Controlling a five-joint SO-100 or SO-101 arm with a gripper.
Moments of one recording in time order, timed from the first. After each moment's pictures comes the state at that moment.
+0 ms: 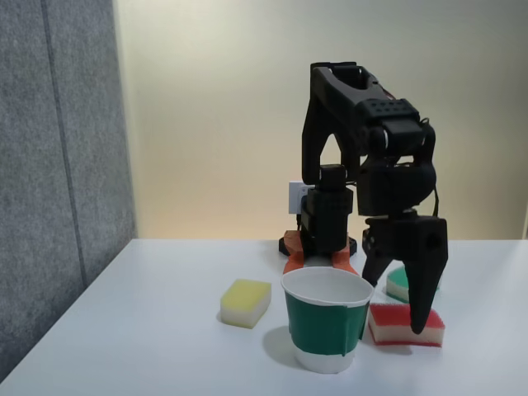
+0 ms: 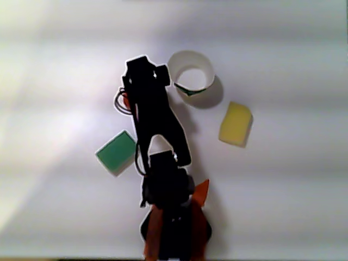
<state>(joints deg) -11.2 96.2 112.1 51.8 -20.0</state>
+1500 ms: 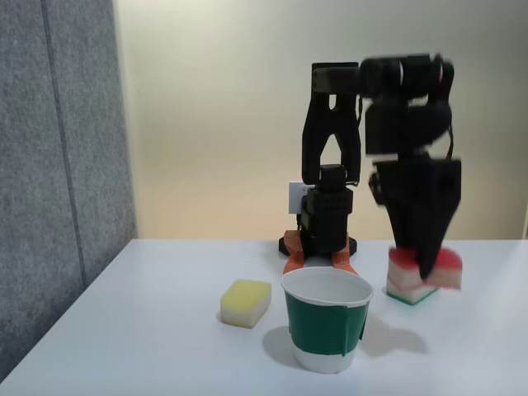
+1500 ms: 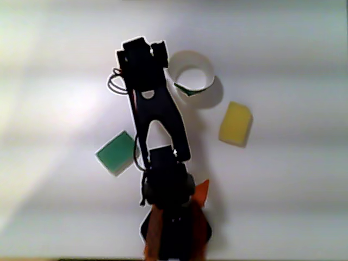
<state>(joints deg) -9.8 91.2 76.6 89.3 -21.7</state>
